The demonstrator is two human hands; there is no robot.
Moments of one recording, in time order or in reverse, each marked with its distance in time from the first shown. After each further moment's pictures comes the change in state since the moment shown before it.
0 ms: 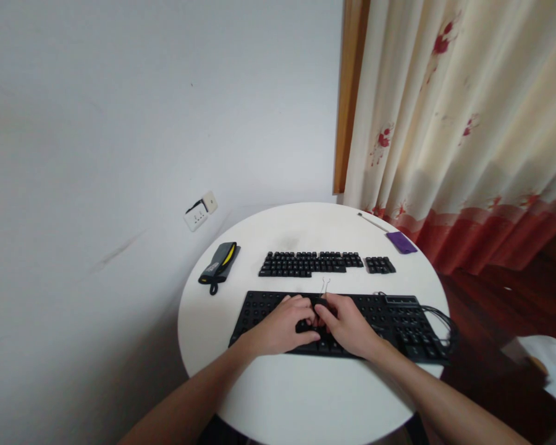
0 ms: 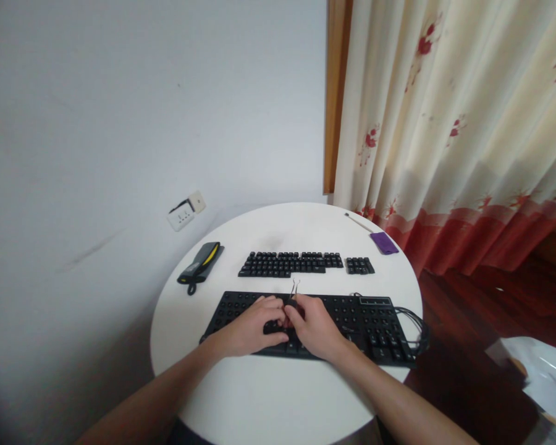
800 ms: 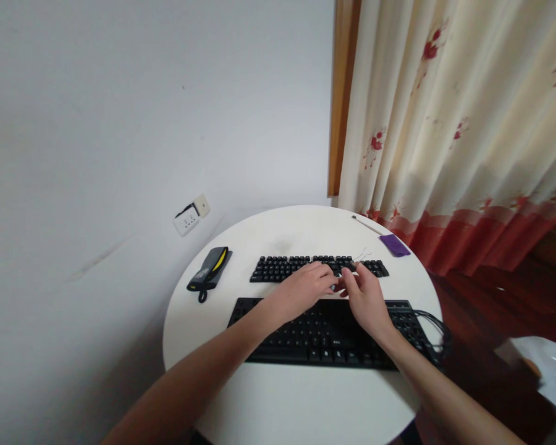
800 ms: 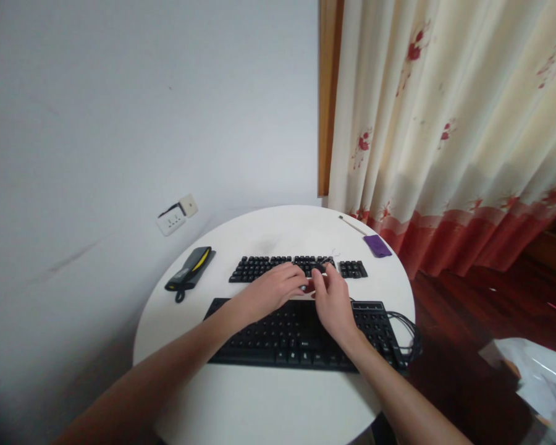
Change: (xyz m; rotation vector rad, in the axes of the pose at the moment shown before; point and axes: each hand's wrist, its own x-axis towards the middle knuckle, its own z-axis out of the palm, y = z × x) left_hand 0.083 0.022 -0.033 0.413 0.086 0.312; right_hand 0.022 0.002 -0.049 0.089 0.477 0.065
